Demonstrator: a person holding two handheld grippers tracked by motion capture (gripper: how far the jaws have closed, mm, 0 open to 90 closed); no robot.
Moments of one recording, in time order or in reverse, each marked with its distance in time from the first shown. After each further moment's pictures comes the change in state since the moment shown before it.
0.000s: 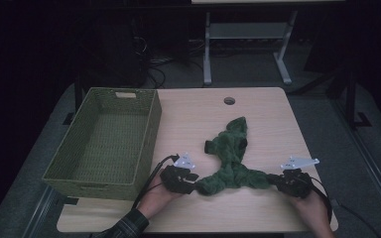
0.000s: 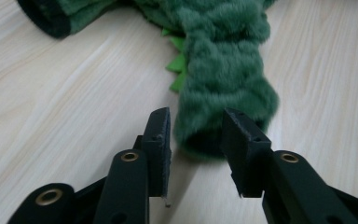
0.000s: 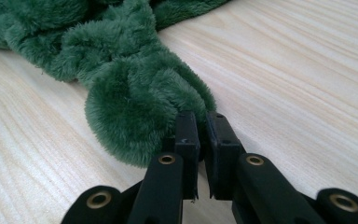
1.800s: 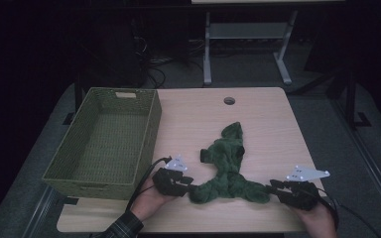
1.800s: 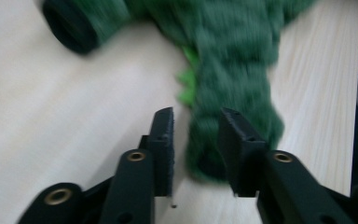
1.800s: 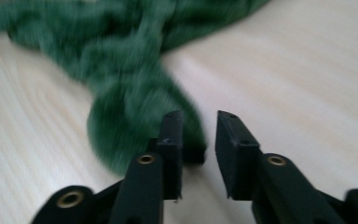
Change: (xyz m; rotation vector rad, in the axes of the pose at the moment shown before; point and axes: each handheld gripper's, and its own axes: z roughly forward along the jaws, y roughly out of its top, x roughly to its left) left arm 0.001 -0.007 -0.028 -0.045 0.012 -0.022; right arm 0.021 -0.011 -0.028 -0.089 0.032 -0.044
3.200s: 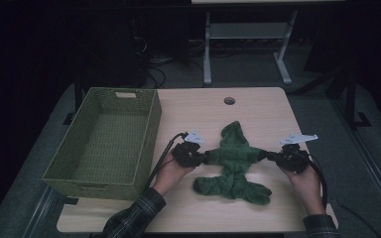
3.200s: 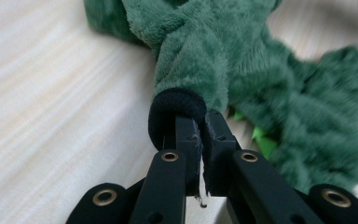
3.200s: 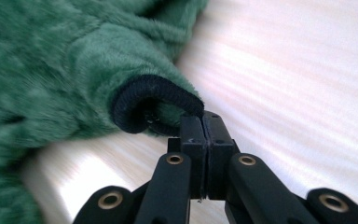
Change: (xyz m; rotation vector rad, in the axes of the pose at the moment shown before) left arm 0.037 0.053 0.055 0.025 0.040 -0.007; right arm -0.065 0.052 0.046 0.047 -0.087 0.095
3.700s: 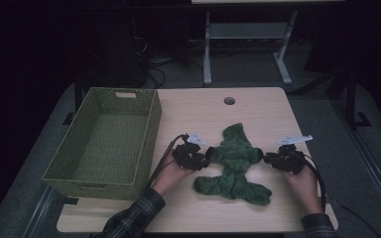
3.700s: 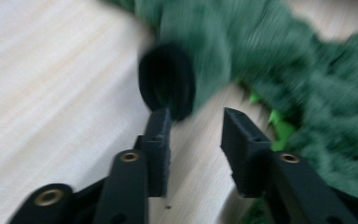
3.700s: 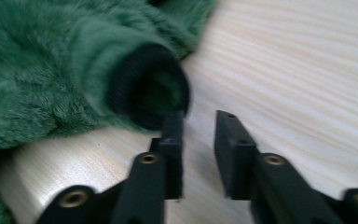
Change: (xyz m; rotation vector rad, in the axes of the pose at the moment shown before) left arm 0.004 0.001 -0.006 0.010 0.018 -0.009; right arm -0.005 -0.005 0.013 0.018 0.000 0.020
